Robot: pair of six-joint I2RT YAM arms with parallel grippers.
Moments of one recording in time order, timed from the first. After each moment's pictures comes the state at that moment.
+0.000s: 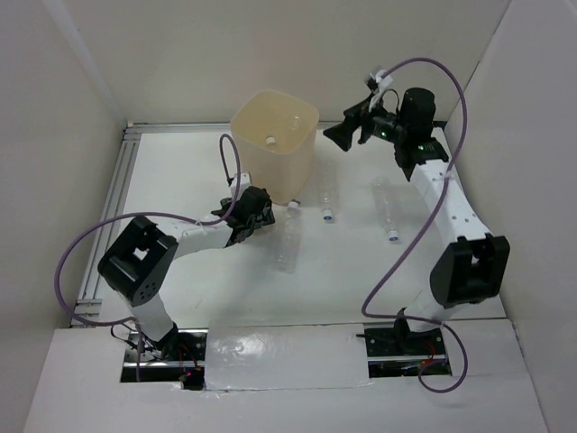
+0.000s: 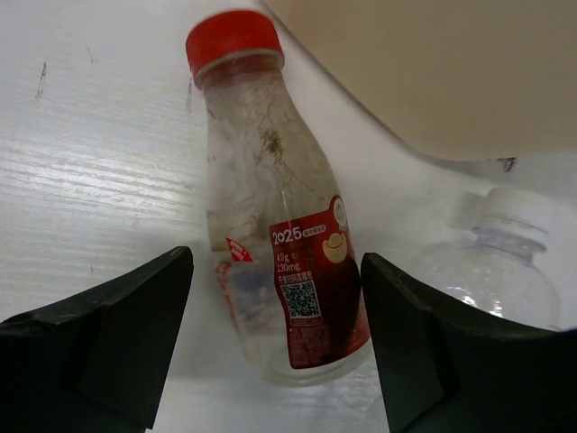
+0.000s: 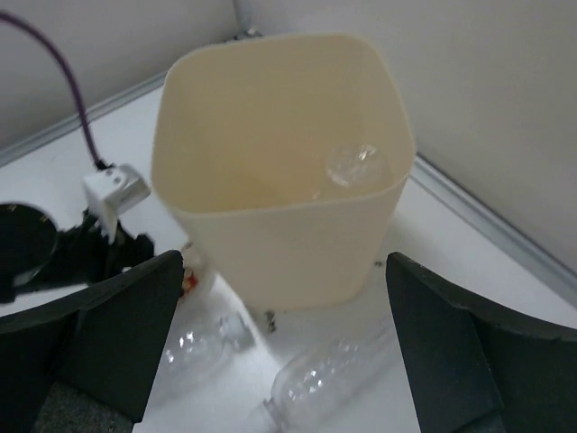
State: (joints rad) left arm -0.62 1.70 0.94 -0.02 -0.48 -0.74; right arm 0.12 1.59 1.50 -0.02 -0.78 -0.03
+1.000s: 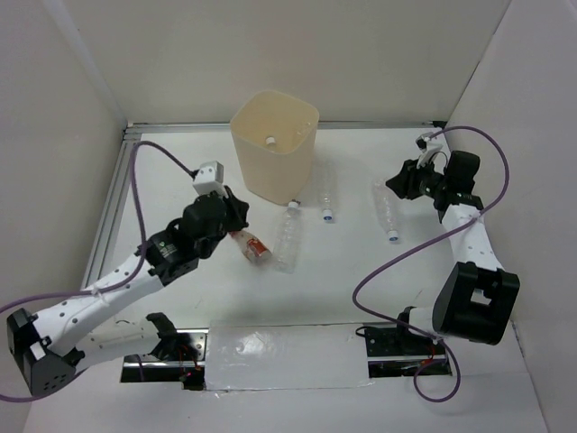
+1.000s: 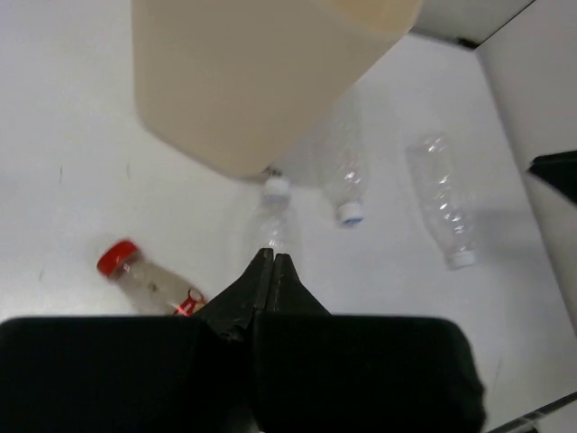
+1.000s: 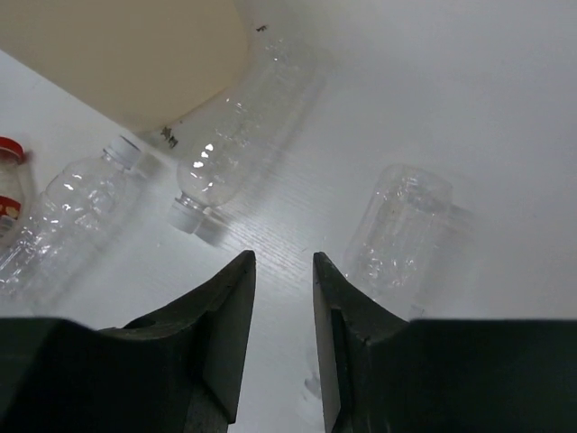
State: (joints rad) left arm -0.80 1.01 0.88 -0.30 -0.50 -0.68; right arm -0.27 1.33 0.97 -0.17 -0.78 -0.20
